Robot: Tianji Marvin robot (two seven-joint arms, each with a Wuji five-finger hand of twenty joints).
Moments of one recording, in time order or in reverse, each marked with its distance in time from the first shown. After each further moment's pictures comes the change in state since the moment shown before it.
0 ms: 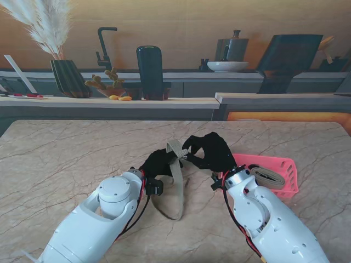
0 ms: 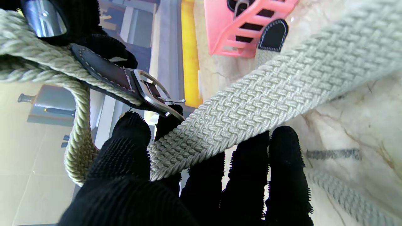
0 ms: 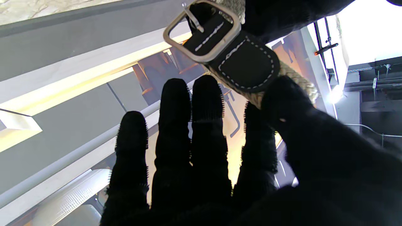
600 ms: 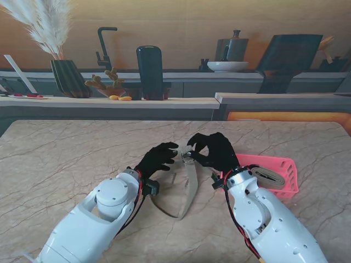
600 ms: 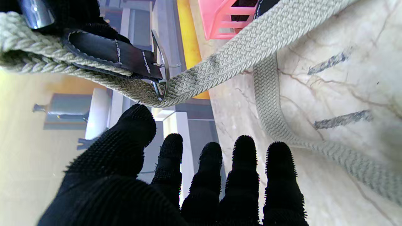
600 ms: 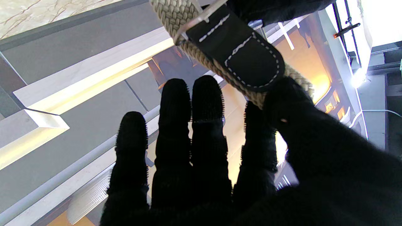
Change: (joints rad) left arm -0.001 0.016 -0.002 0.035 0.104 -0.103 -0.011; right arm -0.014 -0.011 0.014 -0.002 0.061 0.048 -0.012; left_hand -0.124 -0.166 0.294 0.003 -0.253 0.030 -0.369 -0.163 -0.447 -0.026 -0.339 -0.275 -0.366 -0.119 -0.441 -0.187 -0.131 -0.094 -0.333 -0.048; right_hand -0.007 0.002 -0.003 -0.021 0.013 0.003 -0.024 0.055 0.000 0.000 -0.001 0.012 0.000 -0.001 0.000 0.031 0.001 0.001 -0.039 0.025
